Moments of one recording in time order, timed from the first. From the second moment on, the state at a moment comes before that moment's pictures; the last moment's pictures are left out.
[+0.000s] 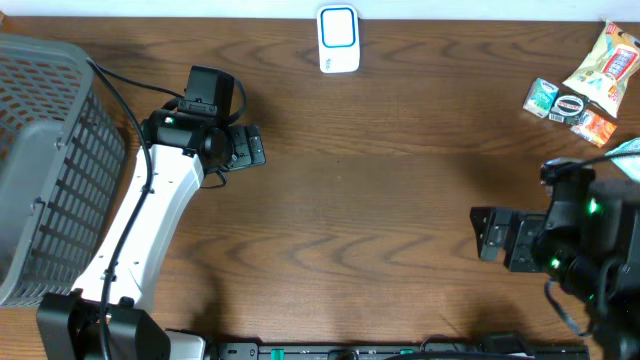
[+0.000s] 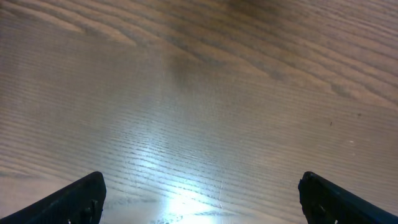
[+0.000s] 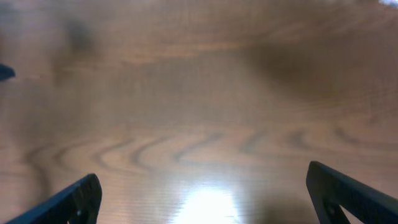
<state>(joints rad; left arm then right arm) -0.19 1.55 1.32 -1.01 -0.06 -0.41 0.11 0.86 1.37 -1.36 -0.11 0.21</state>
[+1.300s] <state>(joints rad) -0.19 1.55 1.32 -1.01 -0.06 -0.41 0.05 0.02 0.21 -0.40 -0.18 -0.07</state>
